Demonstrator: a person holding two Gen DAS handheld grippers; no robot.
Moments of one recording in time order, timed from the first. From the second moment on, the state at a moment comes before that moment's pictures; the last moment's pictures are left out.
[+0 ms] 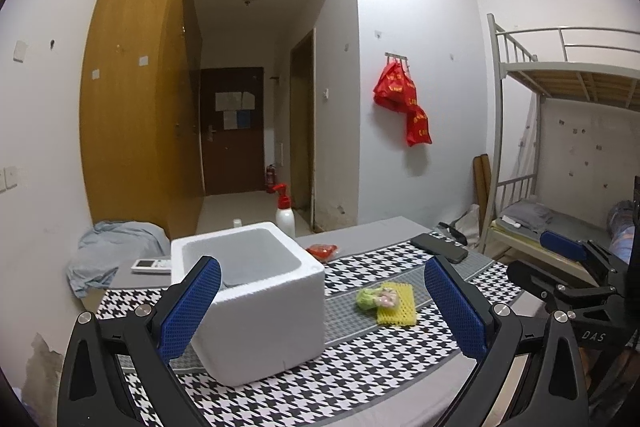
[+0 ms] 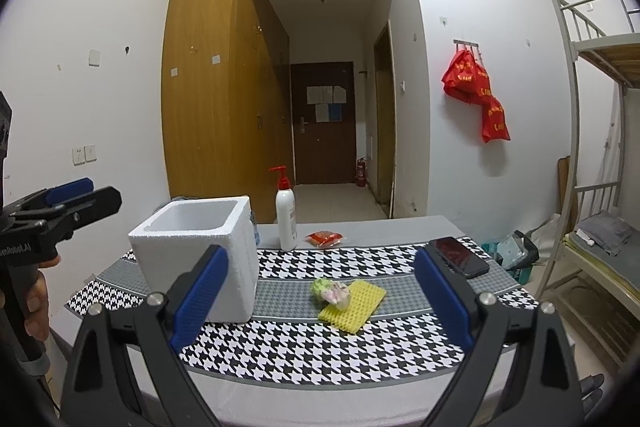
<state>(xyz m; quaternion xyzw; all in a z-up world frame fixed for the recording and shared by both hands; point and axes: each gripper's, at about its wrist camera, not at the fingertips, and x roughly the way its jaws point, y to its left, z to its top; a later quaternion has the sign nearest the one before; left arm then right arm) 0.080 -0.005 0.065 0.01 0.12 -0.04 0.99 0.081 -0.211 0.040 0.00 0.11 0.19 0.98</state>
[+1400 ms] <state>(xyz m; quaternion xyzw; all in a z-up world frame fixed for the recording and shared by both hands) 0.084 -0.017 0.005 -0.04 0.12 -0.12 0.98 0.082 -0.221 -0.003 0.00 0.15 0.15 0.98</state>
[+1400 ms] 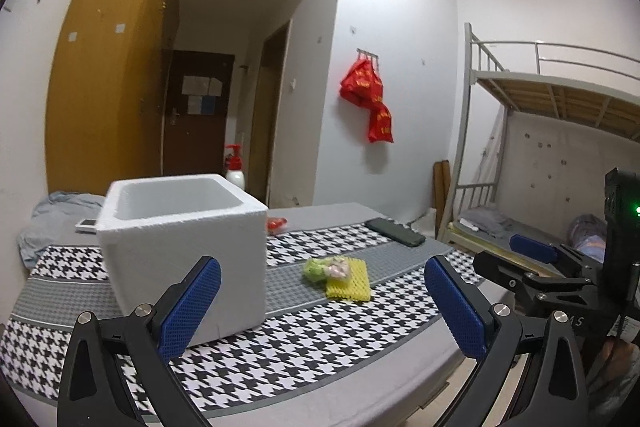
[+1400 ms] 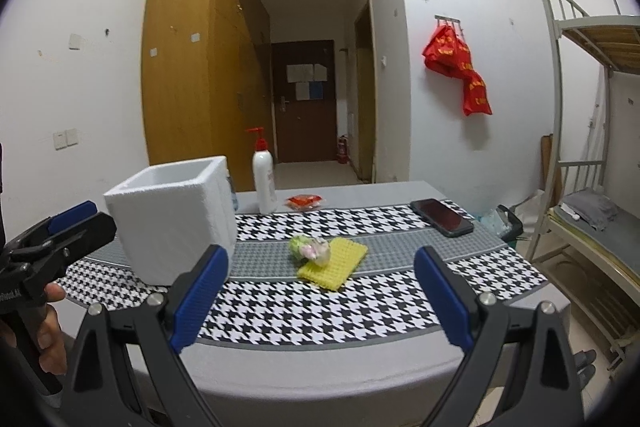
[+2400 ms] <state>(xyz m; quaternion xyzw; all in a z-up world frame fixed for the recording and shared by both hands) 0.180 -0.091 -0.022 0.00 0.19 -0.15 0.97 0.143 -0.287 -0.044 0.03 0.20 0.12 0.97</state>
